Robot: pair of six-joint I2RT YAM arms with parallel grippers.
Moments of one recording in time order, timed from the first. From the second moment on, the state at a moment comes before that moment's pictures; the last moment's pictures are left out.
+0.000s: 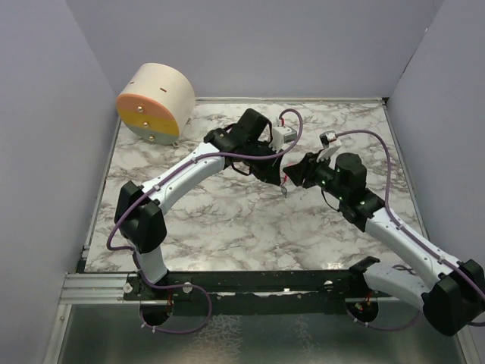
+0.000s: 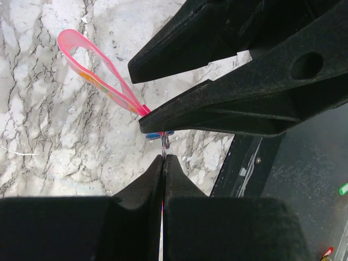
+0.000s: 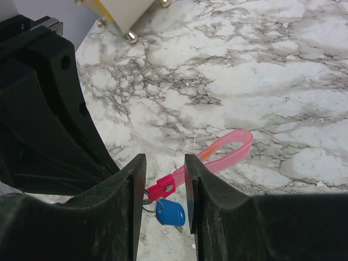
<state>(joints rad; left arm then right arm) -0.74 1.76 1.65 -0.75 0.59 -0.03 0.49 1.01 0.67 0.11 -0.18 0.40</state>
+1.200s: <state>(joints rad) -0.74 1.76 1.70 -0.79 0.50 -0.03 0.49 0.89 0.67 0.03 -0.10 0.26</state>
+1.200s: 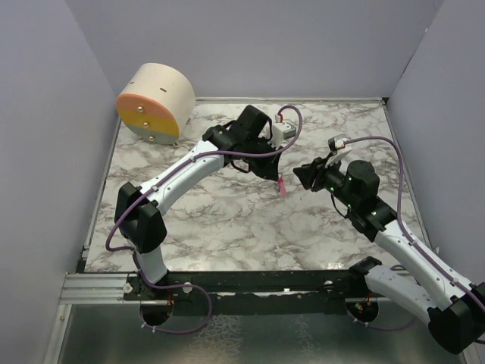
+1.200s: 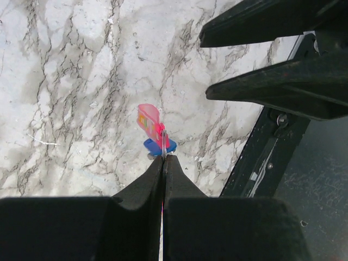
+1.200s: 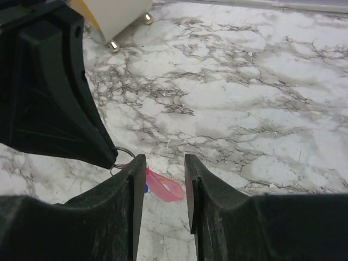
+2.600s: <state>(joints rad) -0.81 1.85 1.86 -0.92 0.43 0.00 0.49 0.97 0.59 0.14 -0.29 0.20</state>
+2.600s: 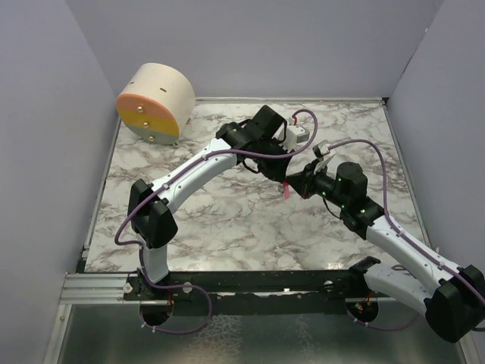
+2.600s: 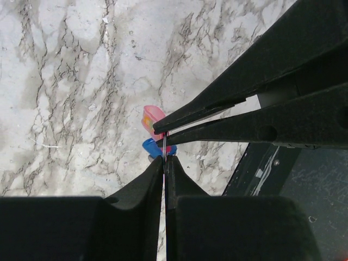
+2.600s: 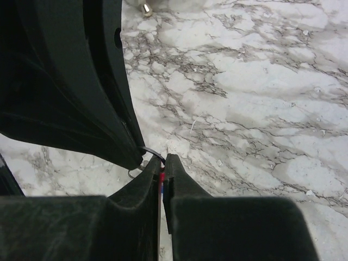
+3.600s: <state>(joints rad) -0.82 1.22 0.94 0.16 0.07 -0.26 0.48 0.83 0.19 0.82 -0.17 0.58</state>
